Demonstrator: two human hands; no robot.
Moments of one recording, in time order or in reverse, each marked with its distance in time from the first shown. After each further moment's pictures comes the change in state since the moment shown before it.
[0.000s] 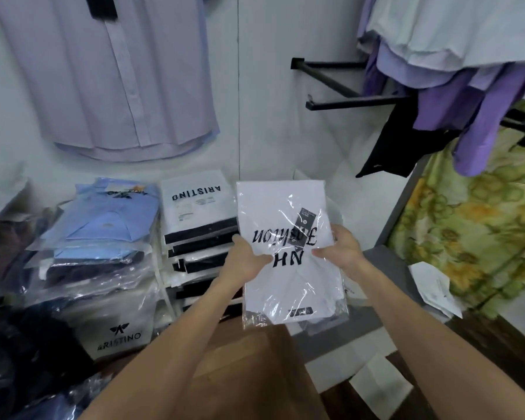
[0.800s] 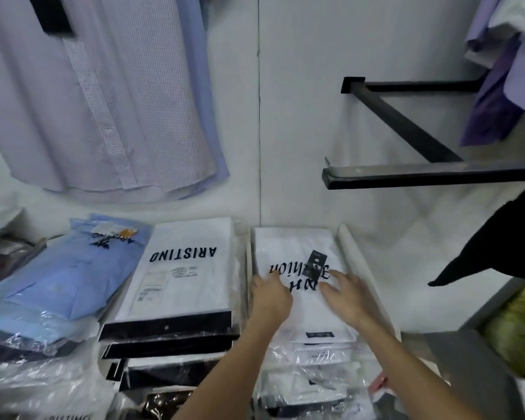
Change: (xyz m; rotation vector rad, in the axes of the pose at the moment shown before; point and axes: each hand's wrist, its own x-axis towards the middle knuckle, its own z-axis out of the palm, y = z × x) left_hand 0.263 0.042 0.085 0.351 0.243 -0.239; right_hand 0.289 0.001 0.037 -0.424 -0.258 -0.194
